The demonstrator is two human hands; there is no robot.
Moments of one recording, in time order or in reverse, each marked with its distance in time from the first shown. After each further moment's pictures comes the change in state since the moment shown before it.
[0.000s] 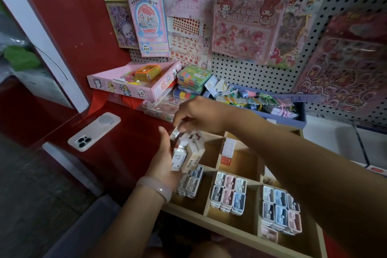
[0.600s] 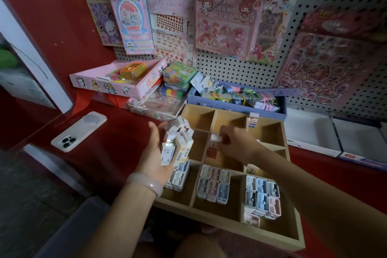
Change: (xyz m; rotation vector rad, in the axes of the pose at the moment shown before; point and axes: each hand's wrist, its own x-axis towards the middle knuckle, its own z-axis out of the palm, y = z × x) left_hand -0.012 -0.002 0.023 -0.202 -0.072 0.093; right_hand -0.109 0.023 0.061 0.253 0.149 0.690
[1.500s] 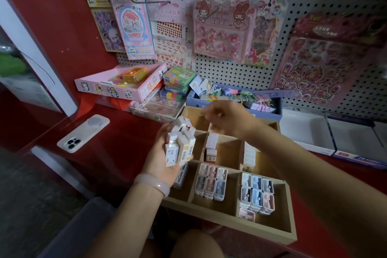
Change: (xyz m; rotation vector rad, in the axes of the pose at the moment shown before) left_hand -0.009 -0.003 0.009 -0.021 -0.037 -0.113; right_hand -0.003 -0.042 -0.046 0.389 0.084 -0.078
